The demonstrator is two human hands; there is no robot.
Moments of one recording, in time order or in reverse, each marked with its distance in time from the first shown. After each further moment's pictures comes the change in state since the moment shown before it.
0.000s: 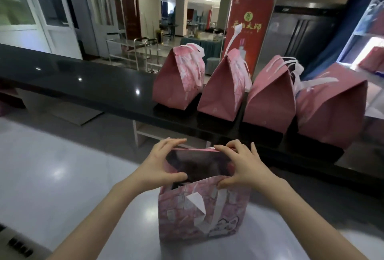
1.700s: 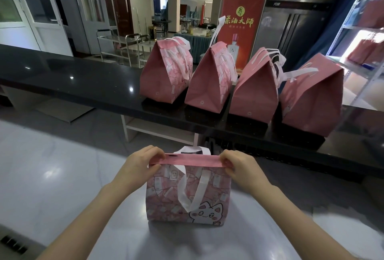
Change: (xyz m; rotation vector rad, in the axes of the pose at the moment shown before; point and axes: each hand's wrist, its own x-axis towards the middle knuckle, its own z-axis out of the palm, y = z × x) left_hand -0.013 -0.019 0.026 0.270 0.186 0.131; right_hand -0.046 0.020 0.017 0.095 0.232 -0.059
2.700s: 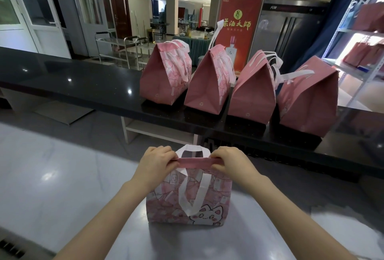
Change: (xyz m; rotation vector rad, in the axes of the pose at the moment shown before) left_hand 0.018 0.020 0.026 0.222 0.040 0.114; right_hand 0.025 -0.023 -0.006 -0.016 -0.160 0.080
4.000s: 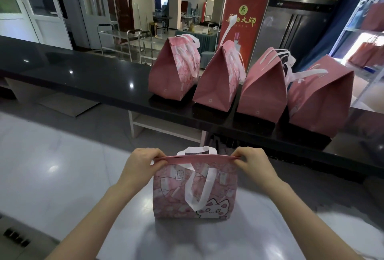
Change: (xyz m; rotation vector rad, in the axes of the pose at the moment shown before) left_hand -0.036 -0.043 -0.025 -0.158 0.062 -0.179; right_hand -0.012 0.019 0.010 0.180 0.136 0.199
